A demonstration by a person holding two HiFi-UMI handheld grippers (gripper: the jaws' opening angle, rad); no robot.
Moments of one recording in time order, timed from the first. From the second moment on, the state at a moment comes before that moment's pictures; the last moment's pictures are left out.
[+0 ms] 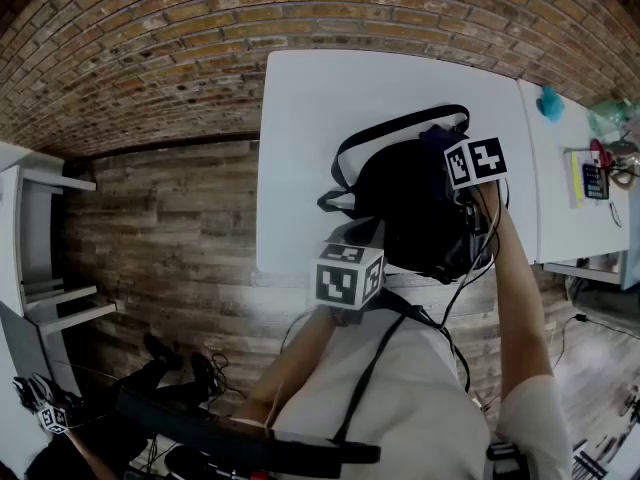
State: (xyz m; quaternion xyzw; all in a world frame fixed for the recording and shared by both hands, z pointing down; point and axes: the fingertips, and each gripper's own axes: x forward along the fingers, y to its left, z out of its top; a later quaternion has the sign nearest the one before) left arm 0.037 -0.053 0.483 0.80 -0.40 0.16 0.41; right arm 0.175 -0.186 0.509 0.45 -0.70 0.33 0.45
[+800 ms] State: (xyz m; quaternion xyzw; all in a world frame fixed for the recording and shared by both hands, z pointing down) left arm 0.036 -0.046 0.481 0.81 -0.40 0.16 0.41; right arm 0.172 -0.123 0.513 0.41 -0.69 0.31 0.51
